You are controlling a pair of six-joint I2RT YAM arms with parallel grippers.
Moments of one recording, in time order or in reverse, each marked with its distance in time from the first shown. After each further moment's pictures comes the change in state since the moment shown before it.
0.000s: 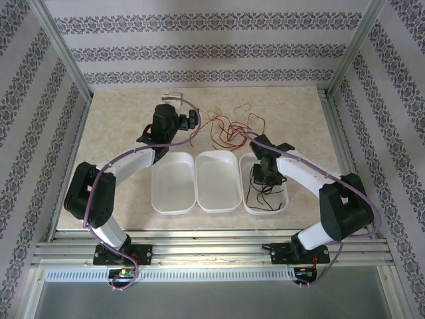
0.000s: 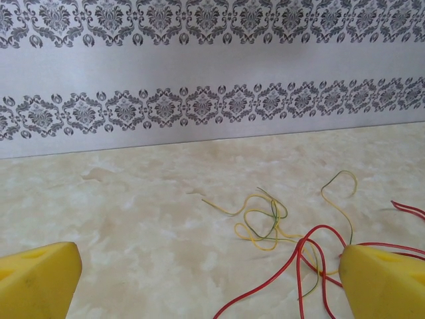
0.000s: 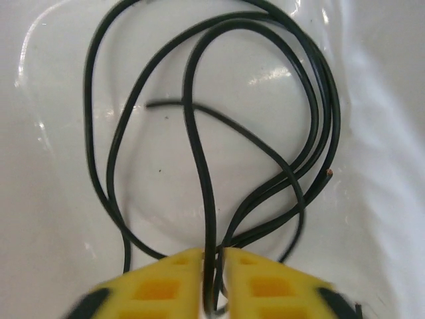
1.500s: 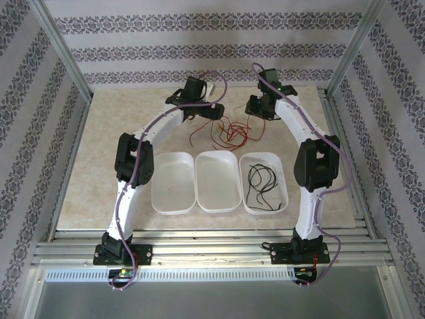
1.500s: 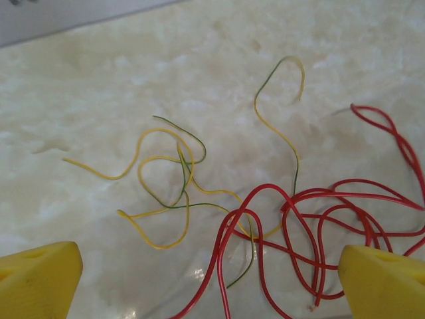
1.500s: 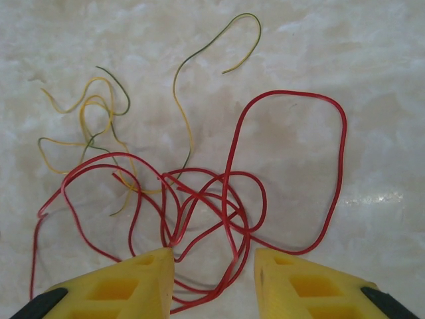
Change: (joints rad) left arm 0.000 0.678 1.035 -0.838 0.344 0.055; right arm -0.219 0.570 0.957 0.025 -0.144 -0.189
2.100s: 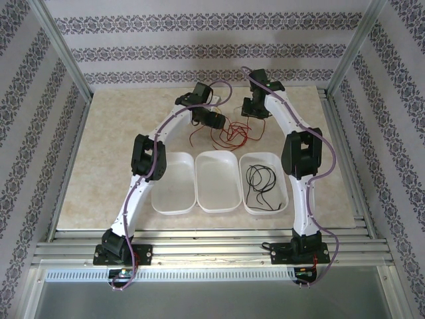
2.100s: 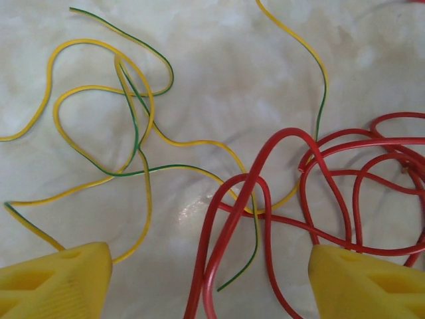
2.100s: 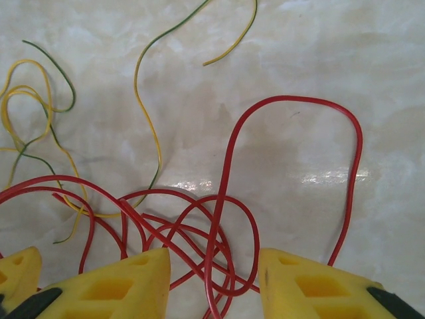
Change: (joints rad) left arm 0.000 0.282 0.336 -0.266 0.112 0.033; right arm 0.011 0.261 0.285 -0.157 0.050 -0.052
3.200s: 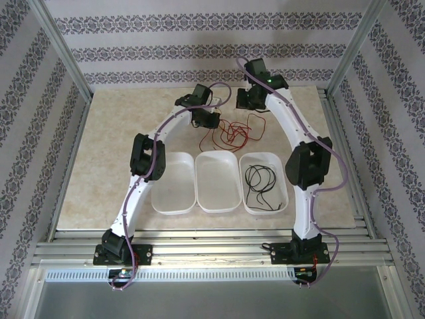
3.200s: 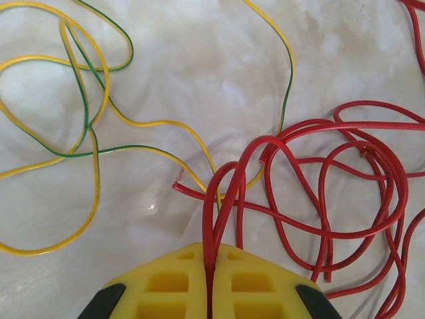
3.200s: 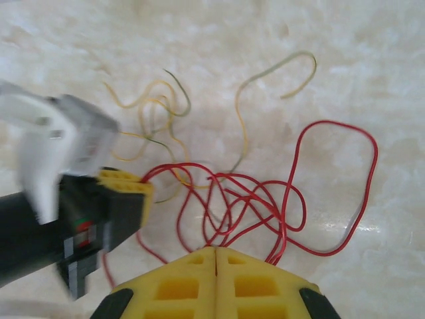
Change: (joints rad) left arm 0.000 -0.031 -0.070 0.031 0.081 -0.052; right arm 0.092 -0.237 -0.029 -0.012 0.005 -0.032
